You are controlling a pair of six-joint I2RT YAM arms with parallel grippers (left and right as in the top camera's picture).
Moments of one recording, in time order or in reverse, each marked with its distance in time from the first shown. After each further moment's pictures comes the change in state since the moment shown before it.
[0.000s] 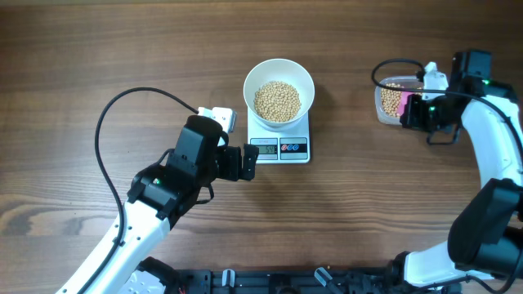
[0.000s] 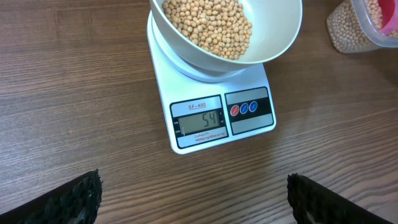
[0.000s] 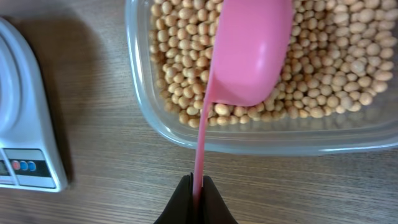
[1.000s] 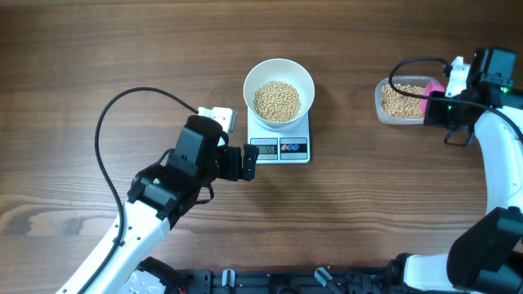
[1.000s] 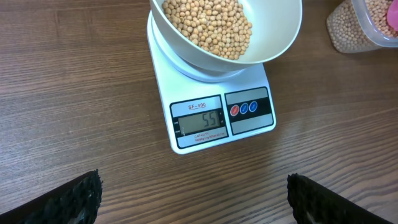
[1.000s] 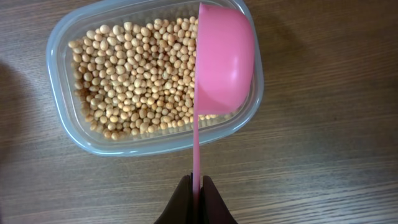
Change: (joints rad) left arm 0.000 0.000 0.000 0.000 0.000 0.000; right arm -0.020 -0.111 0.000 0.046 0.272 0.021
